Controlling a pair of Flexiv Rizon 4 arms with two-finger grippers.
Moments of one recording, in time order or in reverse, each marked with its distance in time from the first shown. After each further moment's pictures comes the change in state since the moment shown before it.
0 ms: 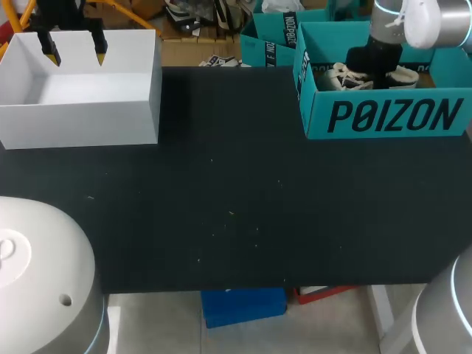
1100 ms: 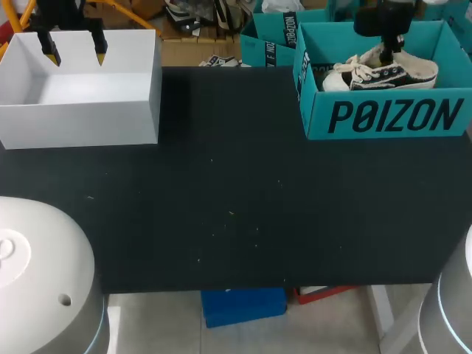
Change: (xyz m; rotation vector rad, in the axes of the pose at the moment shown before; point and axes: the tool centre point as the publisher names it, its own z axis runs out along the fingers) left arm 0.000 0.000 0.000 0.000 0.000 0.000; right arm -0.001 -0.008 -0.114 0.079 -0.041 0.028
